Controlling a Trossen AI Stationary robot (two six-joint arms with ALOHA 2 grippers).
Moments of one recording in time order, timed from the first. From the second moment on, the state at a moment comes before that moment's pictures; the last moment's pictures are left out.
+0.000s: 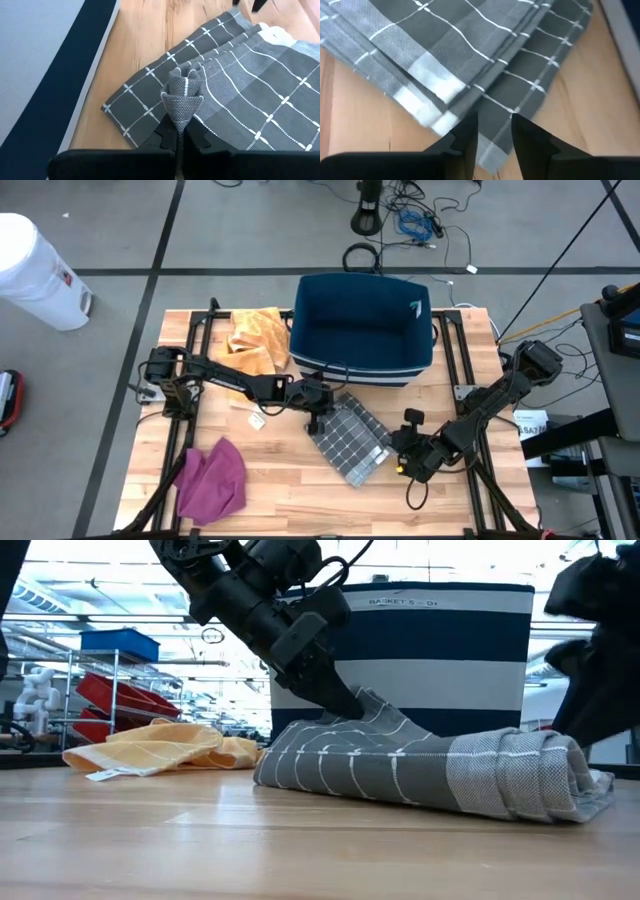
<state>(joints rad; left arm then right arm) -0.02 1.80 1.02 0.11 -0.03 0.01 0.72 1.43 0.66 -0.45 0.60 0.79</state>
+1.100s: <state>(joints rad) 0.03 1.80 1.02 0.12 0.02 -0.03 0.84 1.92 1.07 -0.55 0.87 0.62</state>
